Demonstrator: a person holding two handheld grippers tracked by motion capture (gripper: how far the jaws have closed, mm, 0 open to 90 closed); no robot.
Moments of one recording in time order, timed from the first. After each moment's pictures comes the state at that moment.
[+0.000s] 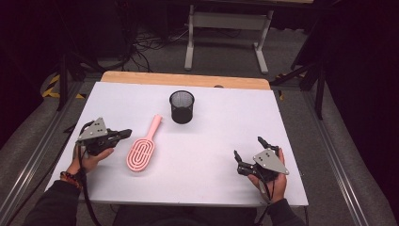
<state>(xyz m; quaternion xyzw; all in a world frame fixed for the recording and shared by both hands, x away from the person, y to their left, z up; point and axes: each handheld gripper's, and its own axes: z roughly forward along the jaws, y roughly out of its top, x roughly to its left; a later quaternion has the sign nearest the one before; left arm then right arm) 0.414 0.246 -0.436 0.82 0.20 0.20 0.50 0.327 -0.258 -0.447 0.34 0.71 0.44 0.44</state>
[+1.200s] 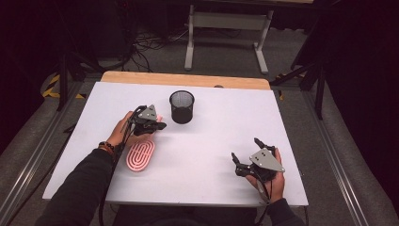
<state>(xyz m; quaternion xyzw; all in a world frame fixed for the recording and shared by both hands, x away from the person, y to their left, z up) 0.494 0.144 -0.445 0.91 0.14 0.14 0.36 0.331 -0.254 -0.453 0.33 0.73 0.42 0.42</state>
